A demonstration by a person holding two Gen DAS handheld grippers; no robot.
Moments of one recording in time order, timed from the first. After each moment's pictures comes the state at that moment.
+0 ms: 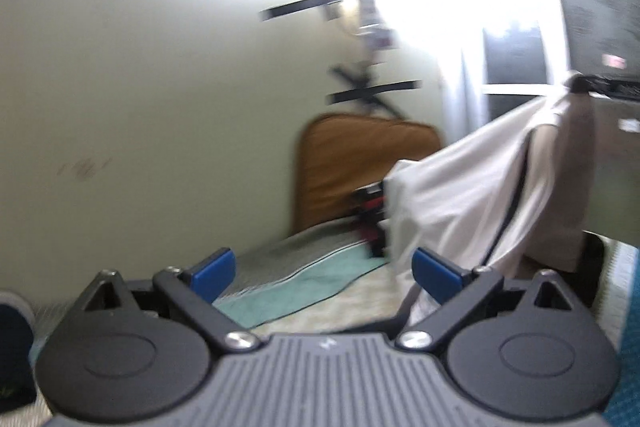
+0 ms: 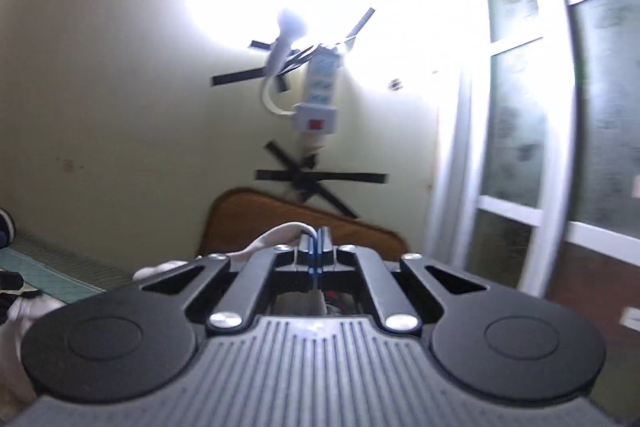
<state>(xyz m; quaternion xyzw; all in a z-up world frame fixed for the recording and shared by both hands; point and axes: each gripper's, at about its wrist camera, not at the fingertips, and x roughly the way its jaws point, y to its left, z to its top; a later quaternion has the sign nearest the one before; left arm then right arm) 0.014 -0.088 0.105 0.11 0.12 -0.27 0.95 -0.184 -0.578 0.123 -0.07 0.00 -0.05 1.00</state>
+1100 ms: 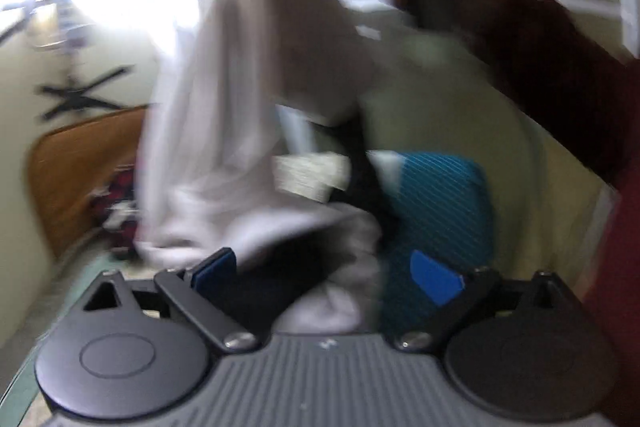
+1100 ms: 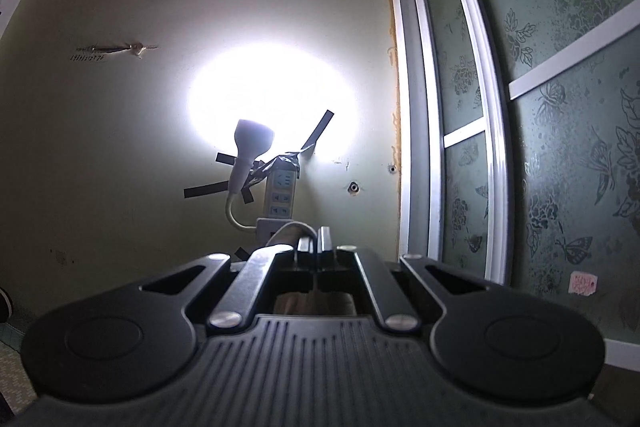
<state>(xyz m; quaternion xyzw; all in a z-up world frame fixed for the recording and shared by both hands) -0.064 -0.175 0.086 0.23 0.16 -0.53 0.80 -0.214 -0.618 0.179 -0.03 -0.11 -0.04 0.99</state>
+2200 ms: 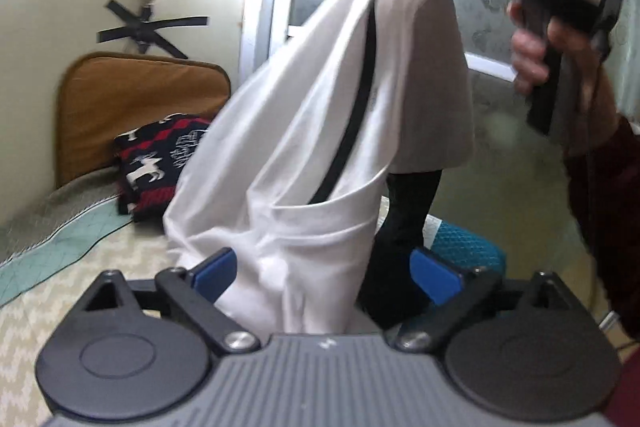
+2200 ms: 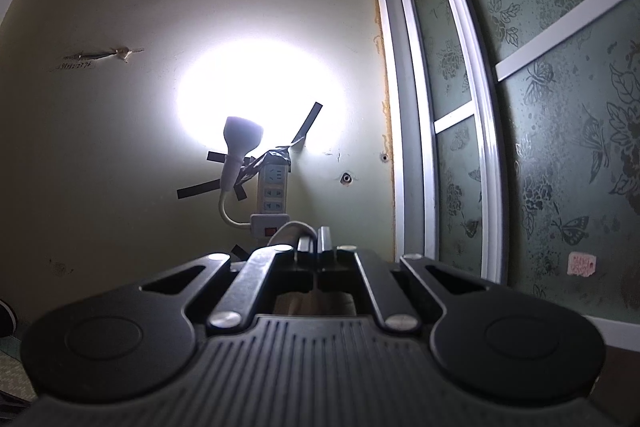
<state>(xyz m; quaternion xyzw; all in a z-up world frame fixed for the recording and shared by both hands) -0.028 -0.197 0.089 0.09 0.25 -0.49 0.83 -0.220 -0.616 0.184 -0.01 -0.10 -0.05 0.99</state>
